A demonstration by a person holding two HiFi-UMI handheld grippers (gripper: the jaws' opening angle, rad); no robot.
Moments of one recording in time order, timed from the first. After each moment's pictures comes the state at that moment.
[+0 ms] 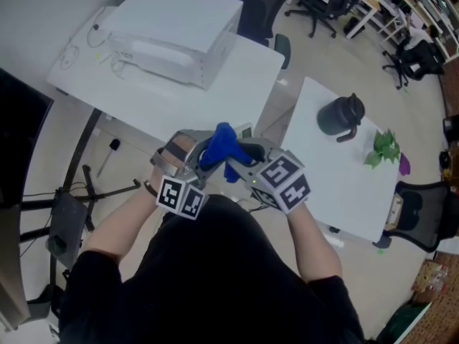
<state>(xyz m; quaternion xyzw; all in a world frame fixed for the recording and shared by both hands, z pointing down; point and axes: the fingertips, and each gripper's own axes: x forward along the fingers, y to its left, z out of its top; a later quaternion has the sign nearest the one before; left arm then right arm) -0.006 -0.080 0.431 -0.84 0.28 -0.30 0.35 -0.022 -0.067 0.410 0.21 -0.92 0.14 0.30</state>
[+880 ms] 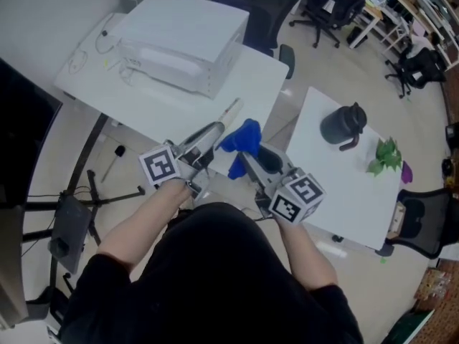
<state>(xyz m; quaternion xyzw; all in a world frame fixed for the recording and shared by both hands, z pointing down) -0.066 -0.137 0.389 -0.81 0.27 0.28 -0.44 0.005 -0.084 0.377 0.30 -0.93 0.20 0.01</state>
